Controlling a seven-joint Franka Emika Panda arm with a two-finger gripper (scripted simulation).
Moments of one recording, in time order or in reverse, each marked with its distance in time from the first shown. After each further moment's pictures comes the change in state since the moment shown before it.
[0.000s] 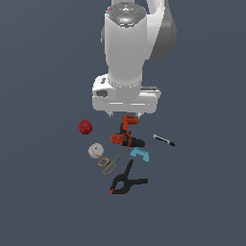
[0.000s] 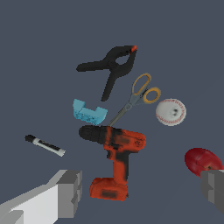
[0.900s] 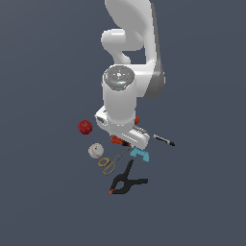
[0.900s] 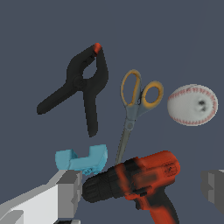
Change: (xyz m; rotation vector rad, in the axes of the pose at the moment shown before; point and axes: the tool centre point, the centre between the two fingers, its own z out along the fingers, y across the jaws) arm 0.046 0.006 0.099 0.024 0.020 0.485
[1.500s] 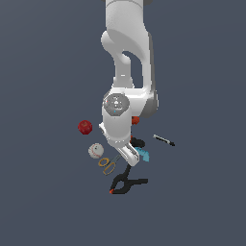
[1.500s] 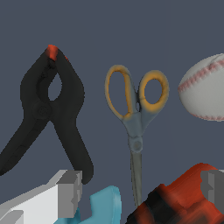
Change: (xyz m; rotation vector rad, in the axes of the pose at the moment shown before) arm 0.020 0.002 0.072 0.006 0.019 0.329
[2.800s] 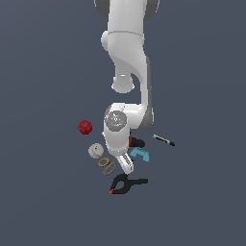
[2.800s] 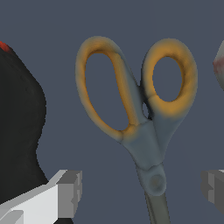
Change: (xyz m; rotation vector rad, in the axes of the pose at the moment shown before) arm 0.007 0.003 0.069 0.003 0.013 0.159
